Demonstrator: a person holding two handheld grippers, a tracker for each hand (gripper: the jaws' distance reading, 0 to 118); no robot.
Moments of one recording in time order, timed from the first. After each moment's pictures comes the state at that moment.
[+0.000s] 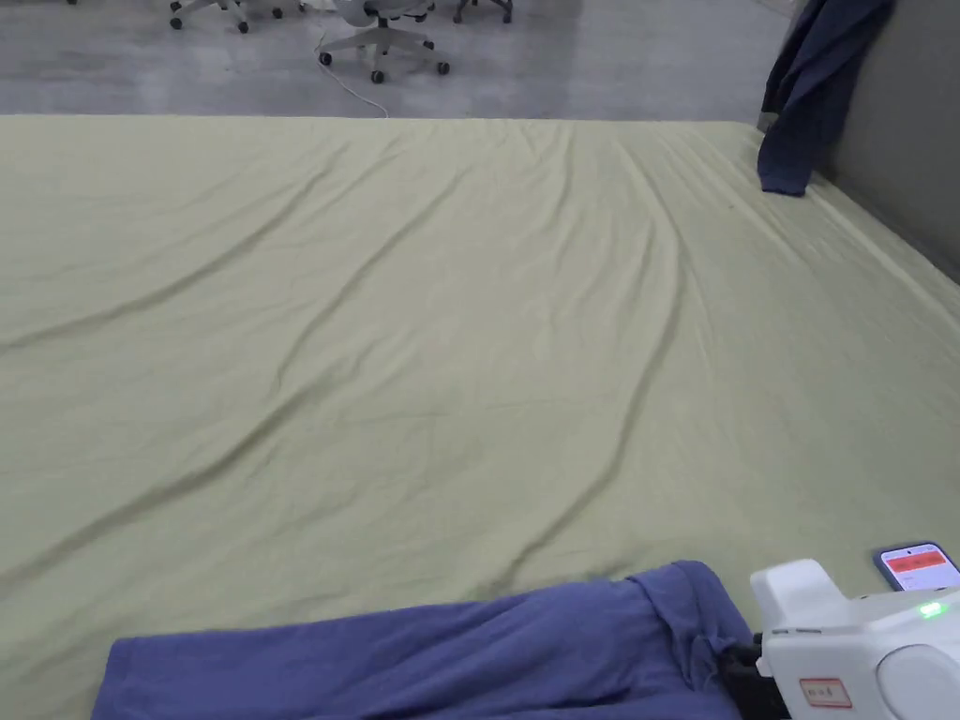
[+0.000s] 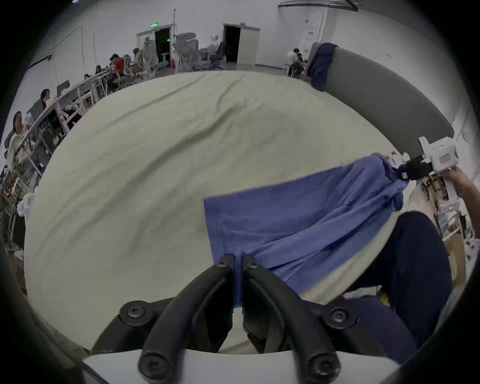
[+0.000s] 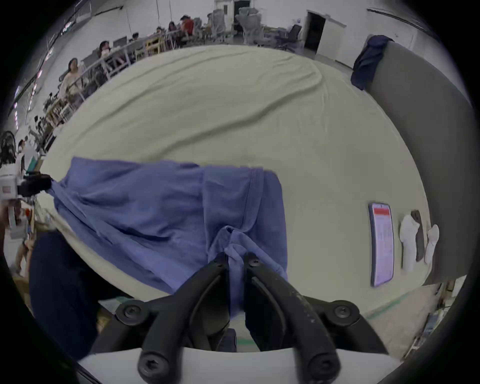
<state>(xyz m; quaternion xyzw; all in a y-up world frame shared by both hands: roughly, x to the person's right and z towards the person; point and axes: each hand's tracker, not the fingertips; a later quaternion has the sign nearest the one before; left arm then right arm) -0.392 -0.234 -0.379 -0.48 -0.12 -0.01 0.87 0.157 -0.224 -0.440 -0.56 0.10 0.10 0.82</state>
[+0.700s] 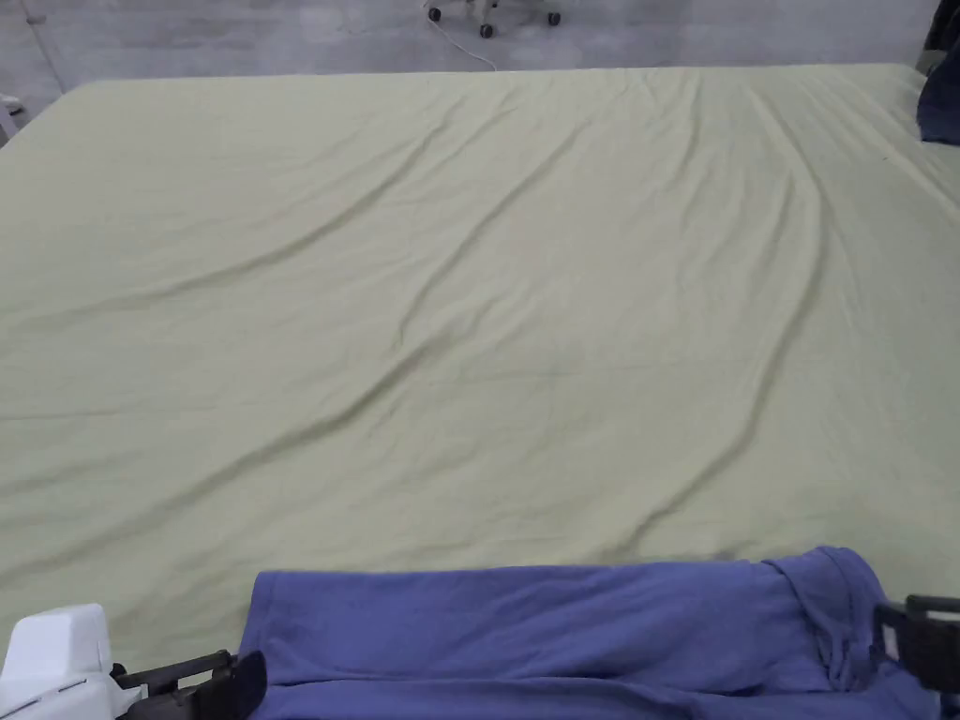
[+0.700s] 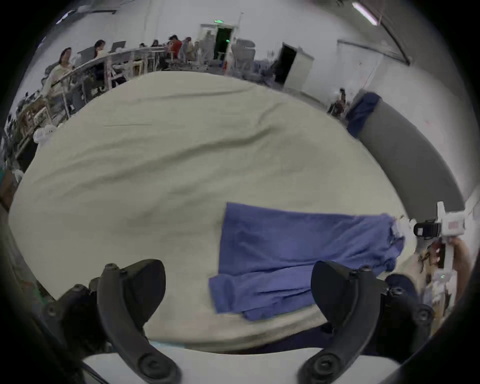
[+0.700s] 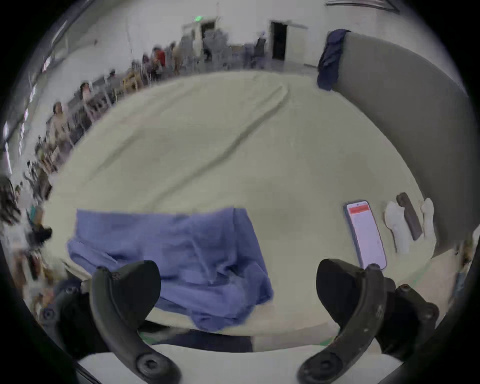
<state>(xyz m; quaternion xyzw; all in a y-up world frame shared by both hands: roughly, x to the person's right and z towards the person) -0.401 -0.222 -0.361 -0.42 -0.01 0.16 0.89 0.179 -0.164 -0.426 -0.48 0.04 -0.01 0.88</state>
